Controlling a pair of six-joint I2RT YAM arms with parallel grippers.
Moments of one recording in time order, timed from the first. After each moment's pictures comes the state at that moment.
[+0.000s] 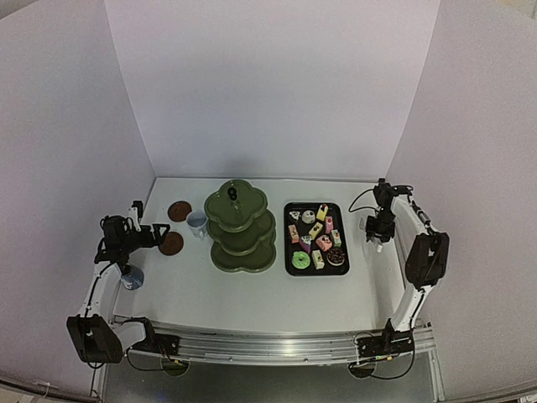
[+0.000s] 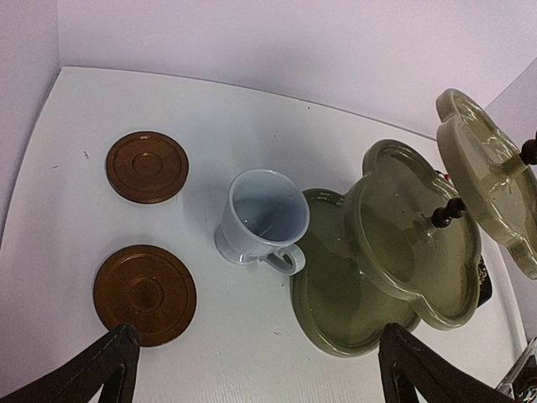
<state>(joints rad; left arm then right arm) 0.13 1.07 0.79 -0.28 0.53 -0.13 0.06 1.92 1.65 -1.27 0.00 0.34</state>
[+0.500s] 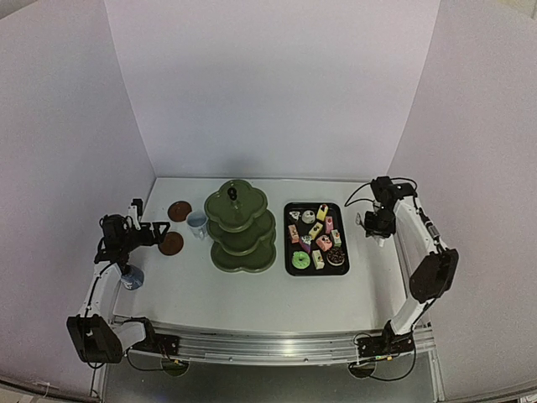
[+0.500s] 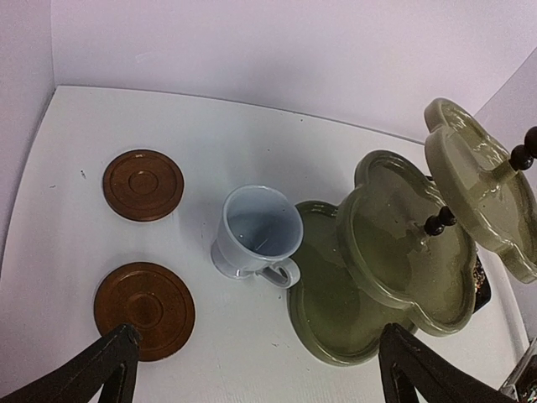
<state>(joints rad) 0.13 1.07 0.79 -0.23 0.55 -0.13 0.17 1.74 1.70 -1.38 0.04 0.35</state>
